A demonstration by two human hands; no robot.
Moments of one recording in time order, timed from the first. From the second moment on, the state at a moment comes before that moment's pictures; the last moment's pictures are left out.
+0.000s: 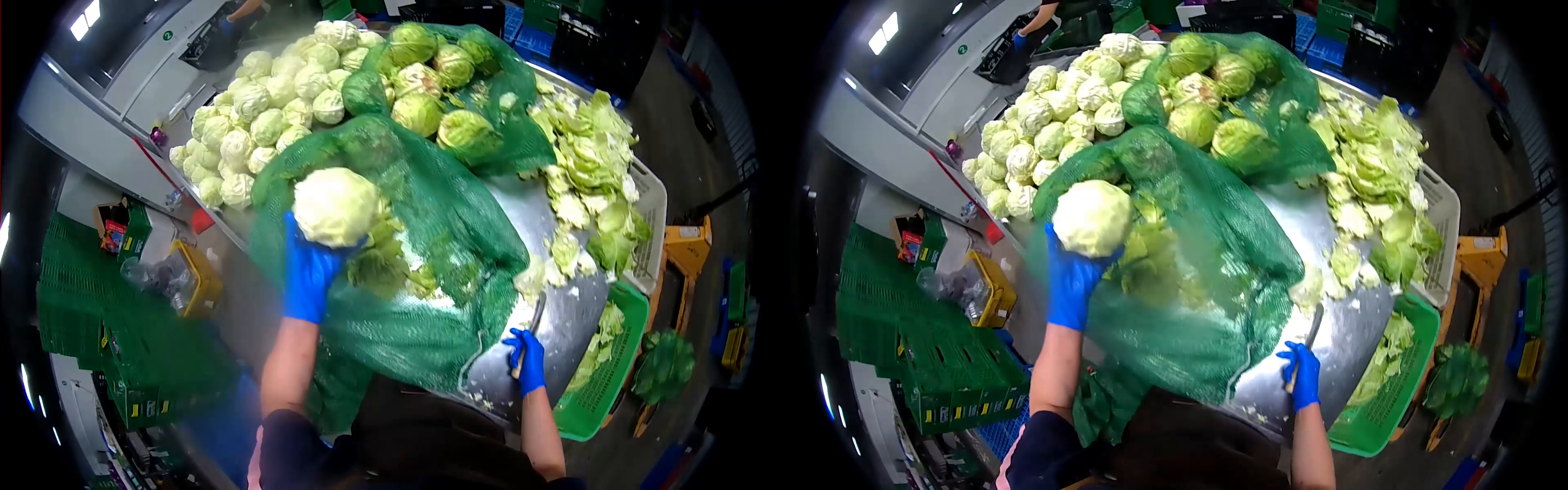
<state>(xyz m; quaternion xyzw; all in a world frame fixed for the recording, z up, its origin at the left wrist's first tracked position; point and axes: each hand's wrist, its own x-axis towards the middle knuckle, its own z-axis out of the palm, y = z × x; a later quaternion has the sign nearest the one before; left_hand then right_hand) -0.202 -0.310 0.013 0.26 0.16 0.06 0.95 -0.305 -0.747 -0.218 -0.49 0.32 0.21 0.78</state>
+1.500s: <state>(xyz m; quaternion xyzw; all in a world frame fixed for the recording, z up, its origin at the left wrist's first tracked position) 0.036 -0.213 -0.078 0.83 -0.04 0.04 0.56 -0.307 -0.691 -0.204 -0.63 0.42 -0.05 0.65</state>
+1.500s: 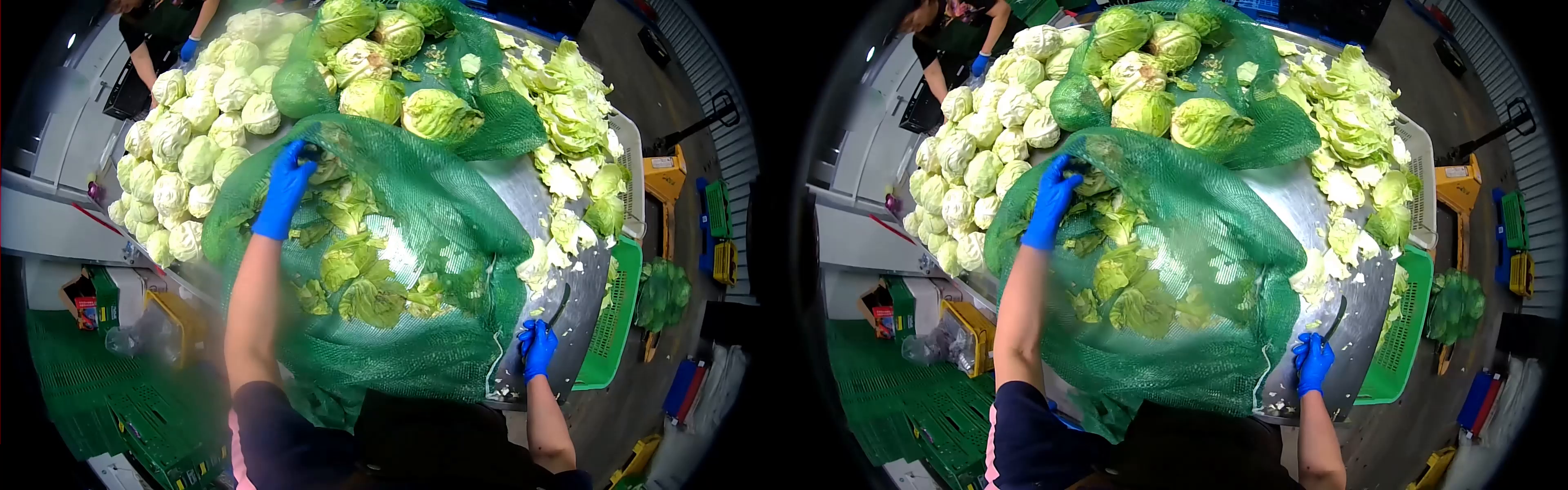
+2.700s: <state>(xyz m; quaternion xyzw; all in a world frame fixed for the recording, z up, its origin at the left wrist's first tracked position) -0.085 -0.197 -0.055 0.87 0.03 -0.02 0.49 -0.299 -0.681 -0.184 -0.60 0.45 -0.04 0.66</state>
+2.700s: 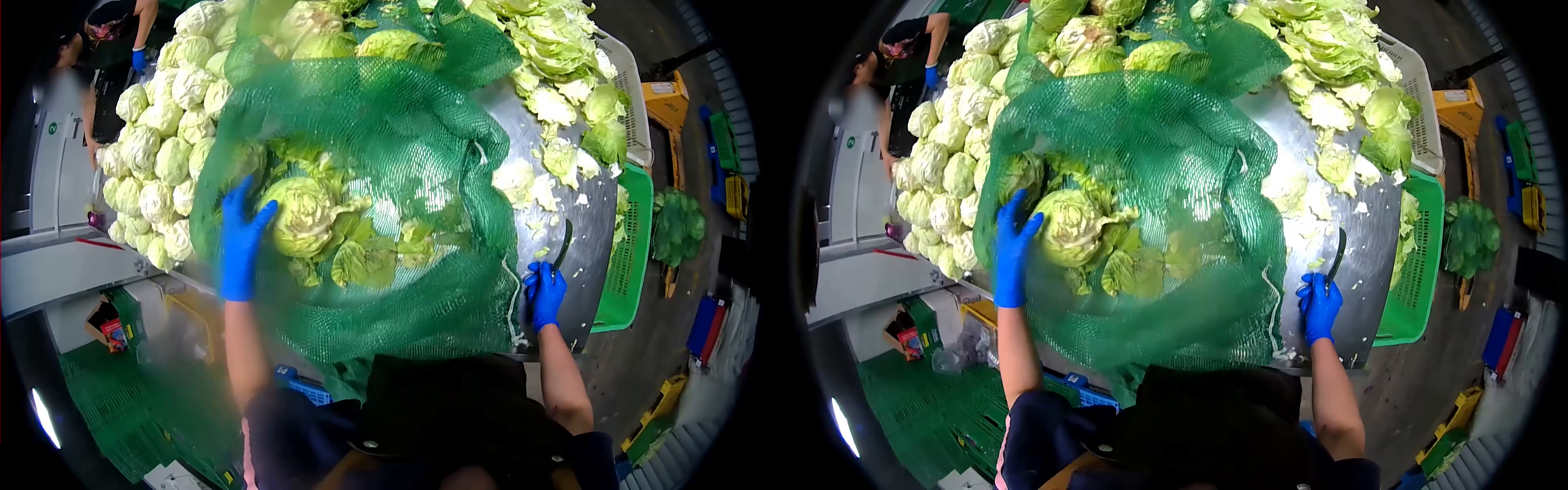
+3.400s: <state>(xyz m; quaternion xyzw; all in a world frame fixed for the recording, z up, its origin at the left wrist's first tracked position) -0.246 -0.209 -0.082 0.77 0.26 0.03 0.58 -0.229 -0.601 -0.069 -0.62 0.22 0.03 0.75</state>
